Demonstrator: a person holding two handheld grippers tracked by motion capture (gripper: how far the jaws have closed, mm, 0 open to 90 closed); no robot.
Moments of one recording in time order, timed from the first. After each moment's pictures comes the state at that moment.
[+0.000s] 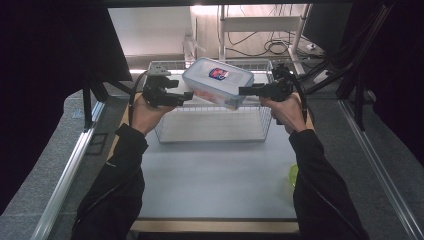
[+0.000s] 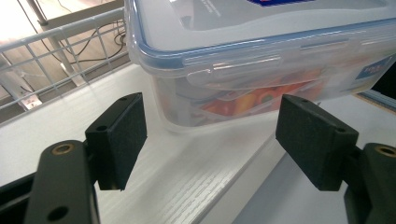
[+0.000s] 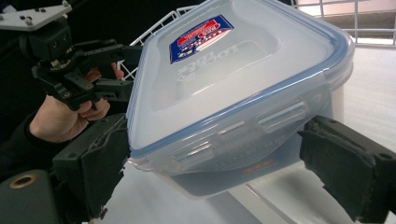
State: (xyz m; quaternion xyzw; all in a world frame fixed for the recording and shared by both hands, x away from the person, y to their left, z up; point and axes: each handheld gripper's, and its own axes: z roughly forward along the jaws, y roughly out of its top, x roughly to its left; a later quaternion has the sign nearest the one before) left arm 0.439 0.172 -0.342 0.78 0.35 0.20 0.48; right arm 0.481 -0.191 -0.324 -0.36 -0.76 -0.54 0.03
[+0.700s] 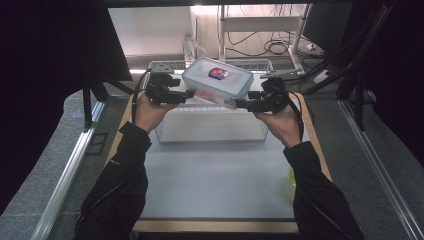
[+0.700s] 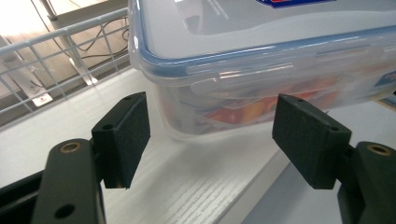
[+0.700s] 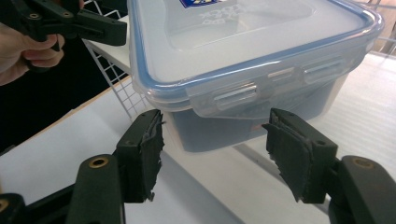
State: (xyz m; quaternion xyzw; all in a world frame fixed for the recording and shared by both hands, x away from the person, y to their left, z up) left arm 0.446 0.165 -0.340 0.78 0.36 0.21 0.46; right arm 0.436 -0.169 -0.323 -0.34 -0.80 -0.47 -0.12
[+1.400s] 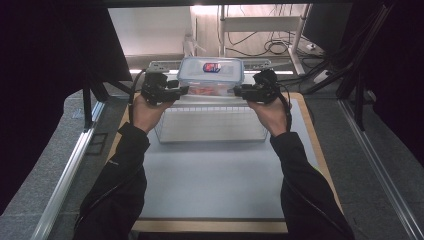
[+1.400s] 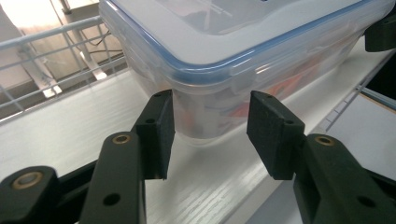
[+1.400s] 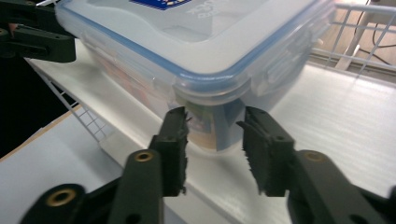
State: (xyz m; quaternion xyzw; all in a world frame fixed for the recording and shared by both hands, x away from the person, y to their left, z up) left arm 0.447 0.178 -0.342 0.77 0.40 0.21 0.46; right arm 0.469 -0.151 -0.329 -0.38 -0.78 -0.47 -0.16
